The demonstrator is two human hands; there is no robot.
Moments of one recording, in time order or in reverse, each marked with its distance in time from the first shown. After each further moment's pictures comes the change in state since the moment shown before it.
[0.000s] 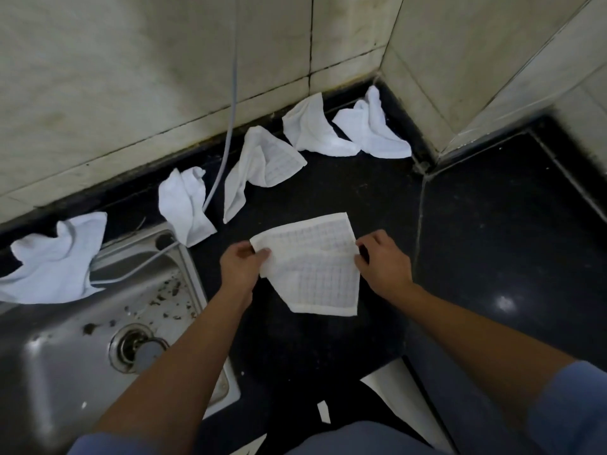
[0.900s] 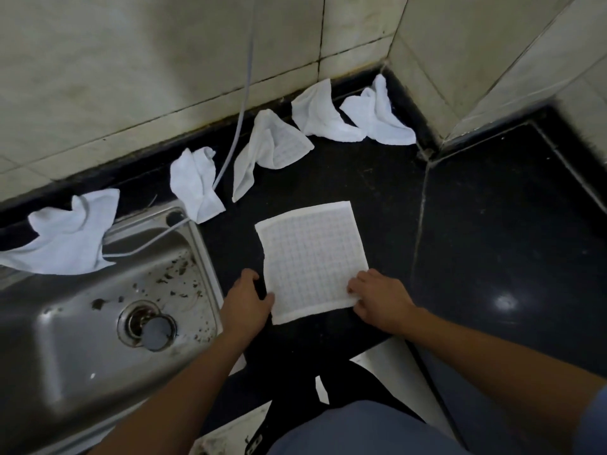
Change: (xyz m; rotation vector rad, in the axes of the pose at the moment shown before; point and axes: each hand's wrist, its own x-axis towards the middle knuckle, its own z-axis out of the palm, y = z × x) left_hand -0.053 -0.083 -0.047 0.877 -0.043 0.305; right_hand -0.081 -0.008 0.020 -0.270 -0.297 -0.336
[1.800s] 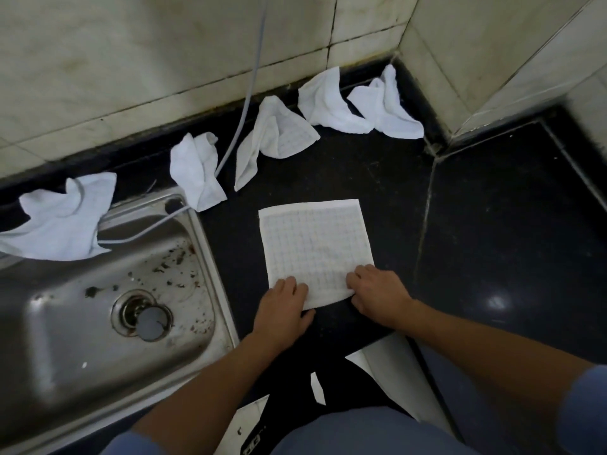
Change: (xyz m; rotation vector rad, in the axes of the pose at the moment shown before) left_hand -0.020 0.010 0.046 0.431 -0.097 0.637; right_hand 0.008 -0.003 0.010 -0.208 0.087 -0.120
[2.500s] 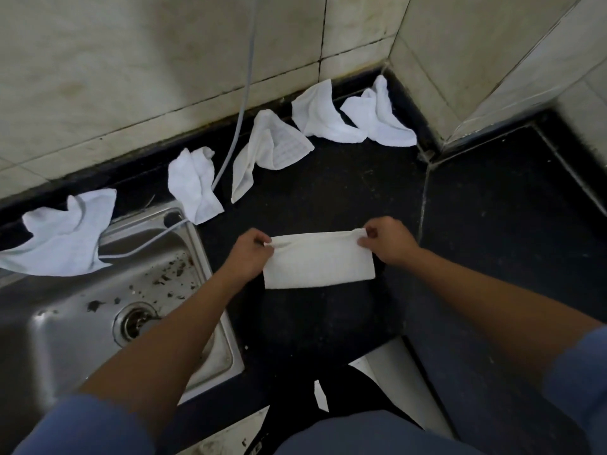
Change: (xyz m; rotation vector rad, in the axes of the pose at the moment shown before) left_hand 0.071 -0.058 -0.083 -0.927 0.054 -0.536; right_hand 0.059 0.069 -0.052 0.645 -0.006 0.505
